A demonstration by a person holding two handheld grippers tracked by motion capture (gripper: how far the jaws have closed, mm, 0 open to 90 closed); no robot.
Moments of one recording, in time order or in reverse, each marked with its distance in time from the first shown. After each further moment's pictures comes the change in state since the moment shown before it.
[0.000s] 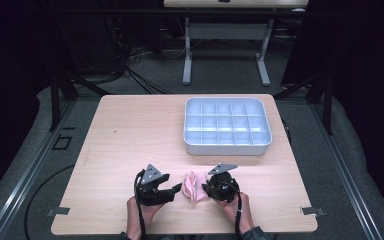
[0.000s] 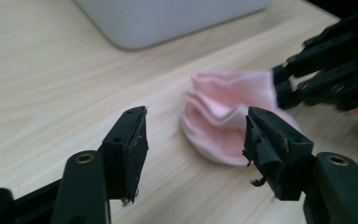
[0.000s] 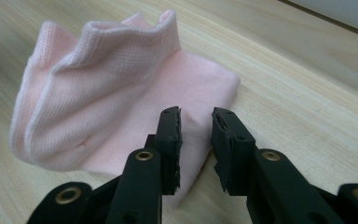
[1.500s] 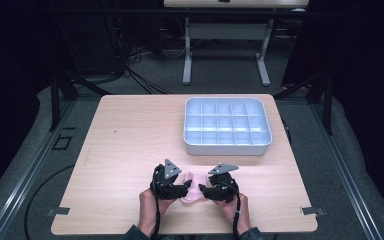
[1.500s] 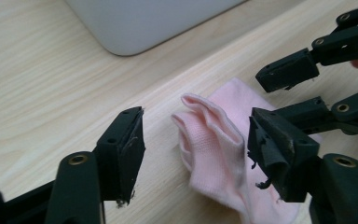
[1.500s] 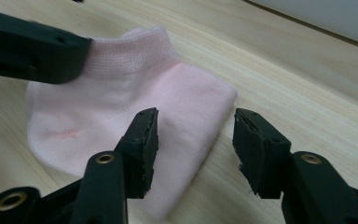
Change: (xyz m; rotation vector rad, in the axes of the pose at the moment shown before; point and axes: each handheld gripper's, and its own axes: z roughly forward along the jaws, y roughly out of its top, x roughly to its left) left arm -0.020 0.017 0.043 0.129 0.105 0.099; right arm 0.001 -0.002 0.003 -0.060 -0.014 0.021
